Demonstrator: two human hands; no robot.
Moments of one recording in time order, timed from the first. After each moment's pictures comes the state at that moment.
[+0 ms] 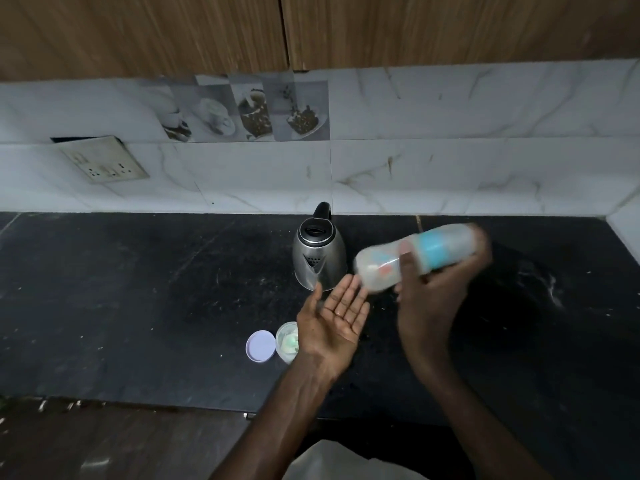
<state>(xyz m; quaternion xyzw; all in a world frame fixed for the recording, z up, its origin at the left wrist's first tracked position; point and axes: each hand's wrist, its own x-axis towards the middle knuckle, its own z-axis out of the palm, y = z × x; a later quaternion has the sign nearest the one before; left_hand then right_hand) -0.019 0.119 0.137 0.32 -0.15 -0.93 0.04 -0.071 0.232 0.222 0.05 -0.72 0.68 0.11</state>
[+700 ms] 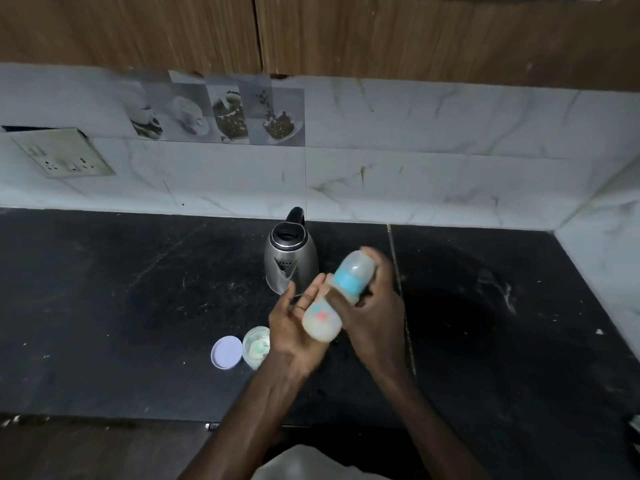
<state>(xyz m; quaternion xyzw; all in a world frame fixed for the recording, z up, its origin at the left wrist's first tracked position) -0.024 0.125 0.142 0.29 -0.11 -0.95 0.05 -0.057 0.239 0.202 0.10 -0.79 0.61 0.00</state>
